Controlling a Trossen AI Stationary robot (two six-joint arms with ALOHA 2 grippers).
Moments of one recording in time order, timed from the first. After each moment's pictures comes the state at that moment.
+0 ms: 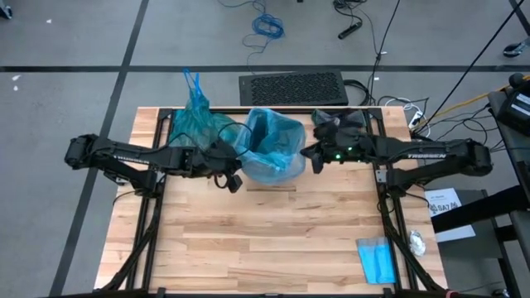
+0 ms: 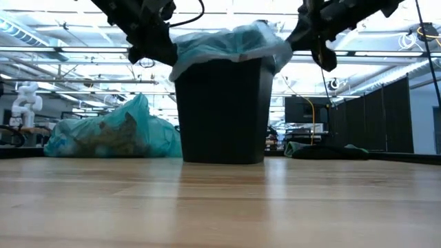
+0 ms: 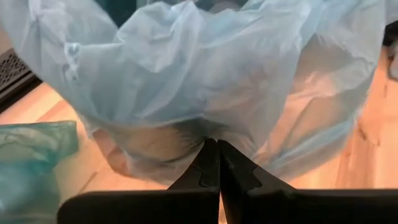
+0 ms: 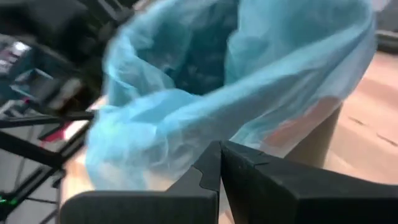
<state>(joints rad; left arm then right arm) -0.03 1.22 0.88 -0.33 -0.34 -0.41 -0.16 1.04 0.77 -0.18 0.09 0.65</state>
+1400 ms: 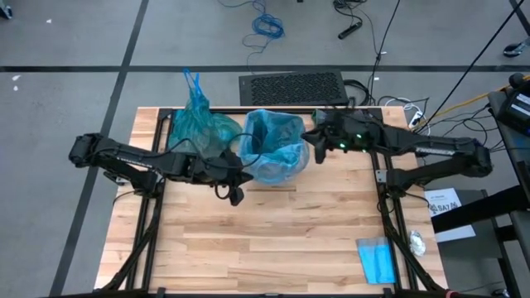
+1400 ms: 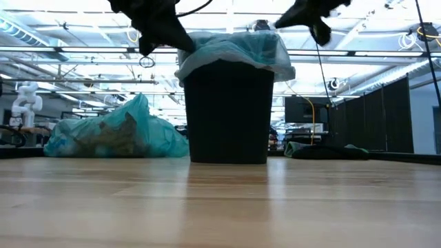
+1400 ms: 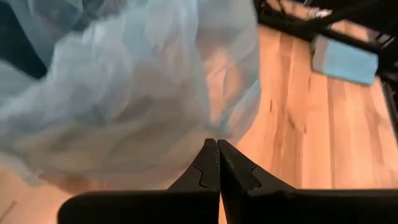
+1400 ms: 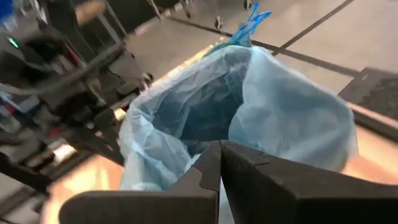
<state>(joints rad) -0.12 1.27 0.93 -0.26 -0.23 -0.40 -0.17 1.02 0.94 -0.26 0.16 0.51</state>
